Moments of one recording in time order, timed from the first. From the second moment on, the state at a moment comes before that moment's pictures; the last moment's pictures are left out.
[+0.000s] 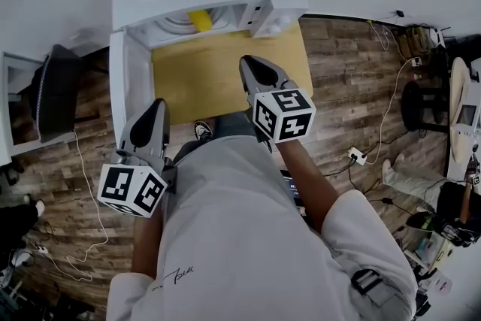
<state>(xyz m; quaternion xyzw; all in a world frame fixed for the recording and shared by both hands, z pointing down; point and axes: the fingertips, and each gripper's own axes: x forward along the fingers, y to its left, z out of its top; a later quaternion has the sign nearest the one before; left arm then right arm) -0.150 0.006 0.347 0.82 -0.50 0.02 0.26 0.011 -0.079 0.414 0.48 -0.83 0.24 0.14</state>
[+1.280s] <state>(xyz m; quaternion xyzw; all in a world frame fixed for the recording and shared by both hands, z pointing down) -0.166 -0.001 0.363 0.82 -0.51 0.03 0.27 0.023 -0.025 0.373 0.46 -0.84 0.25 0.12</state>
